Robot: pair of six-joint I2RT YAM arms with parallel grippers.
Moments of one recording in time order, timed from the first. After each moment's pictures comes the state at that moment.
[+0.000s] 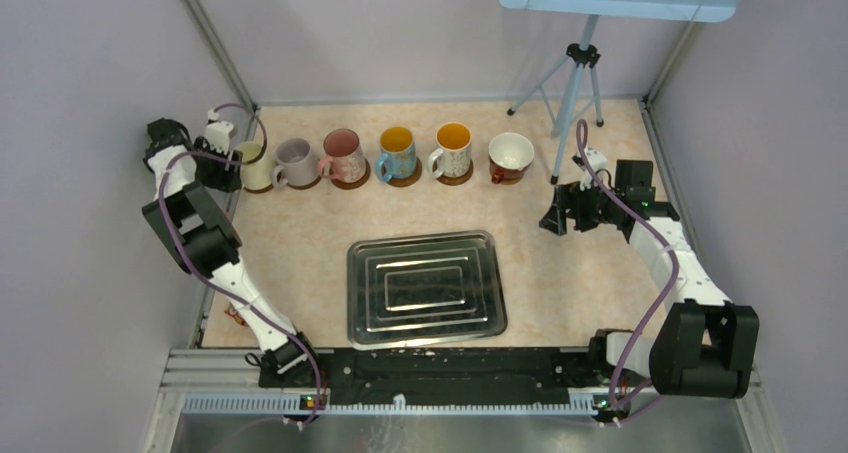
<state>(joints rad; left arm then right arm) 0.60 2.14 1.81 -0.73 0.42 0.84 -0.06 1.21 0.83 -0.49 -0.61 -0.17</state>
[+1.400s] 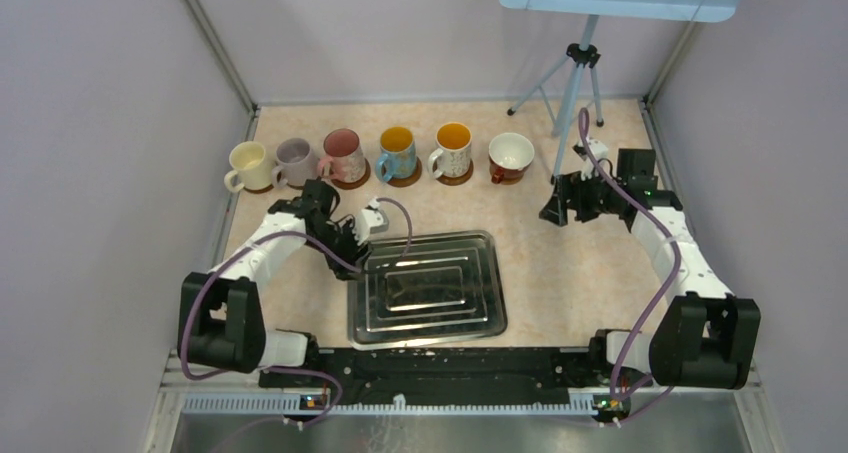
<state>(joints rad) -0.15 1.35 0.87 -0.88 0.59 0.85 -0.05 1.25 0.92 -0.54 -0.62 -0.18</state>
